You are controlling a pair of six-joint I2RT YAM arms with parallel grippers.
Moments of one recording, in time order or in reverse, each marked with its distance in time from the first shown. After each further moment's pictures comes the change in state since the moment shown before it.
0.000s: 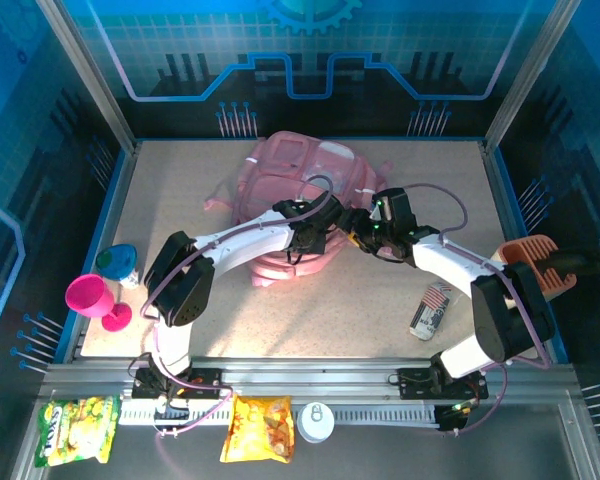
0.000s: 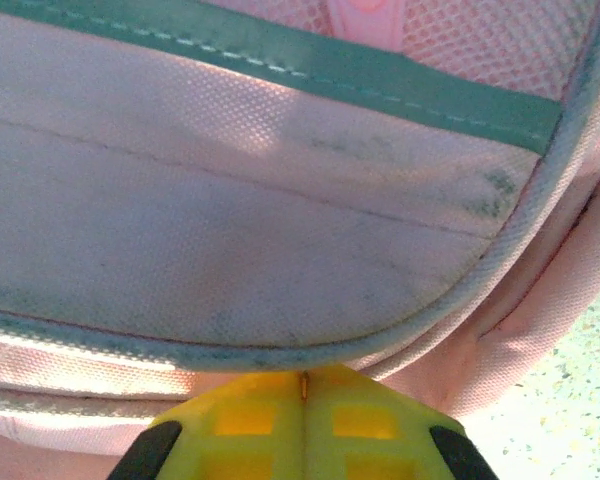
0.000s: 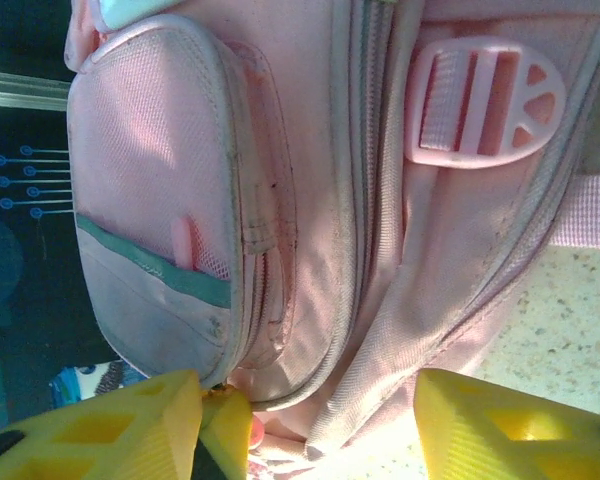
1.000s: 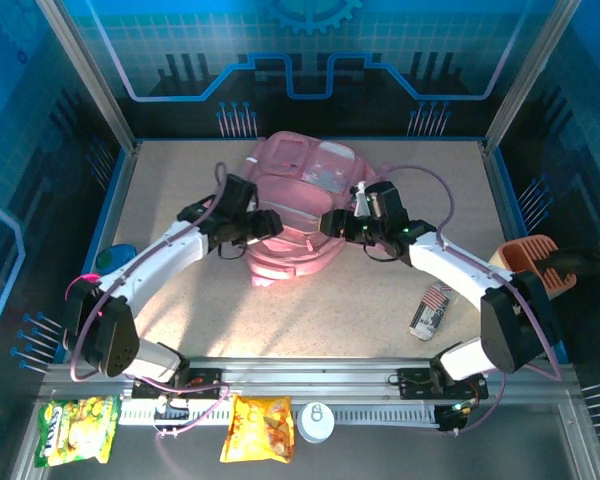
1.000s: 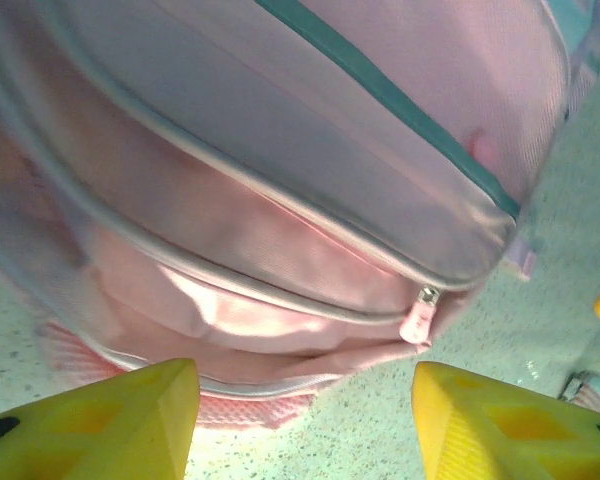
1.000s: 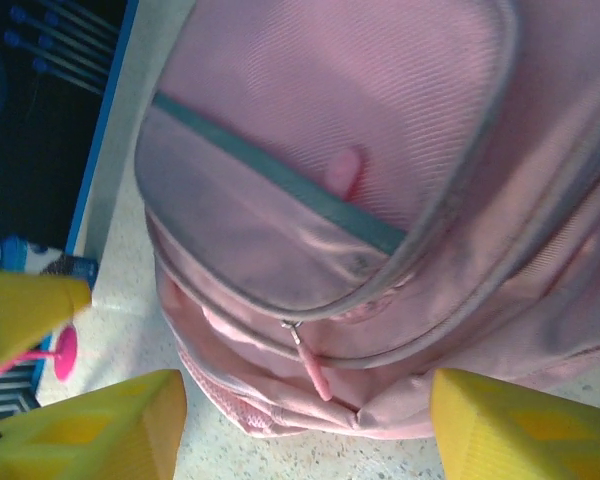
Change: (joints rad) left arm 0.304 -0.476 -0.390 0.216 0.407 -0.071; right arm 0.093 -0.051 0.095 -0.106 0.039 -0.349
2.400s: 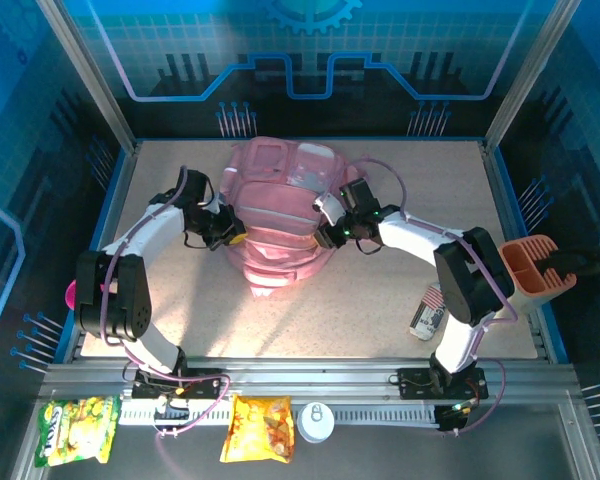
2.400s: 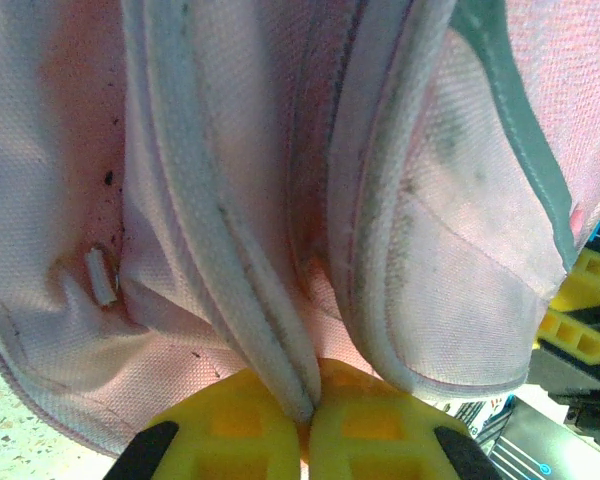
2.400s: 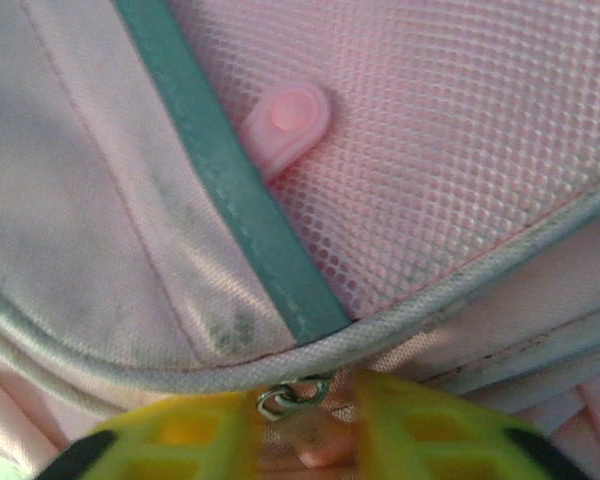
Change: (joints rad) left arm 0.410 0.161 -0.031 -0.043 0.496 0.121; right arm 0.027 0.329 0.198 -0.106 0.001 -0.867
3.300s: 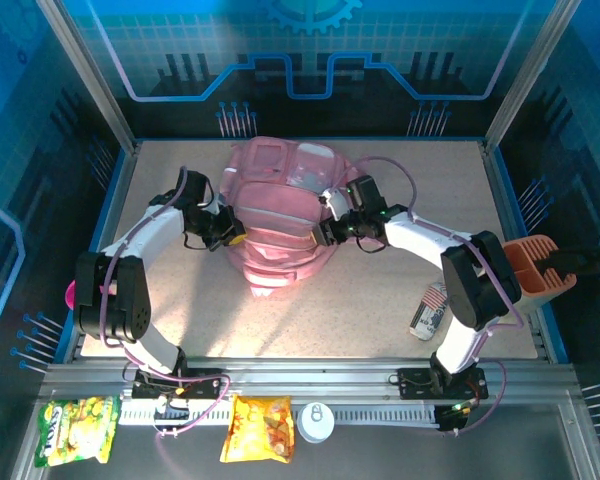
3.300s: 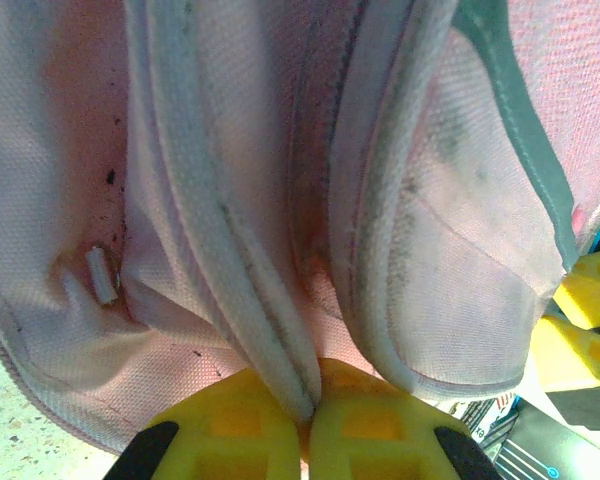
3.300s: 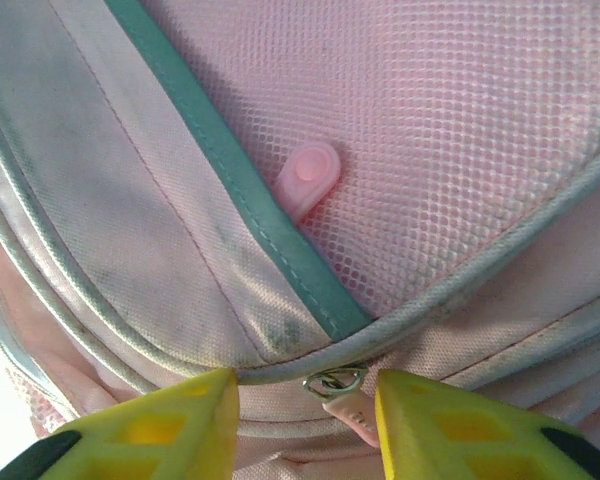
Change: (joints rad) left arm 0.000 -0.010 -0.011 0.003 -0.010 0.008; right arm -0.021 -0.042 -0.026 0.031 -0.106 0.161
